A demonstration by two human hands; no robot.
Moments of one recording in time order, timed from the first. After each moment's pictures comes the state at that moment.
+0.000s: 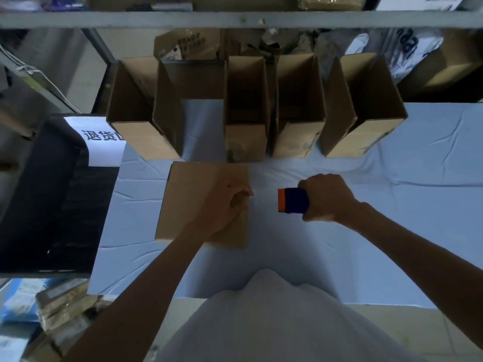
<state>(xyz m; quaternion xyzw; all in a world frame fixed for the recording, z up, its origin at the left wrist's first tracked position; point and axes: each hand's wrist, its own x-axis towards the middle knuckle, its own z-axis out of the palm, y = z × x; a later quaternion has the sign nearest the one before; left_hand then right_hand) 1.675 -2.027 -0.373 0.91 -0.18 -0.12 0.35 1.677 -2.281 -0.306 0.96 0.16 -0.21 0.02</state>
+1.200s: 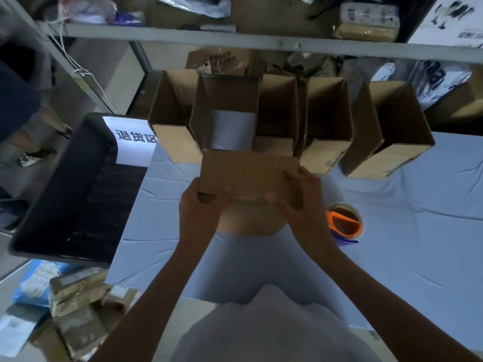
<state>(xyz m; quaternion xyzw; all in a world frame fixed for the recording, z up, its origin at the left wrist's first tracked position) 1.628 -1.992 -0.273 0.81 0.22 0.04 0.55 1.629 -2.180 -0.288 0.83 0.02 0.01 -0.56</state>
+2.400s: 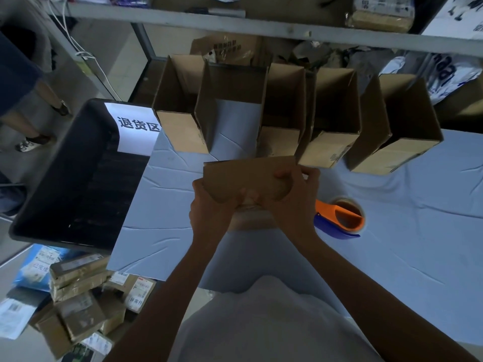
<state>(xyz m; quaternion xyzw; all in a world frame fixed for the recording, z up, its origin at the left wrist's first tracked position) 1.622 -2.005 -0.295 0.83 0.30 -0.03 0.47 1.639 -2.149 -0.307 0.89 -0.06 0.09 -0.45</state>
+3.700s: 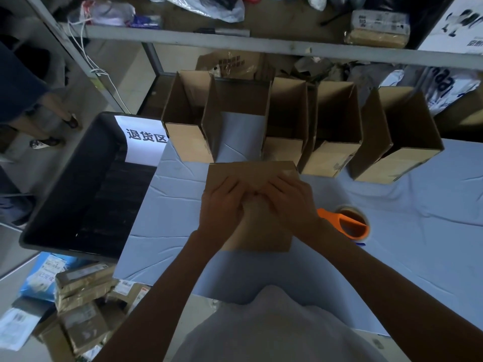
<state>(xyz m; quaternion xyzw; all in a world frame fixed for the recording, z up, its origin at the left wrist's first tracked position) 1.639 -1.986 -0.310 0.92 -0.18 0.25 0.24 1.670 -2.155 -0.305 0.87 0.36 0.31 -0.17</state>
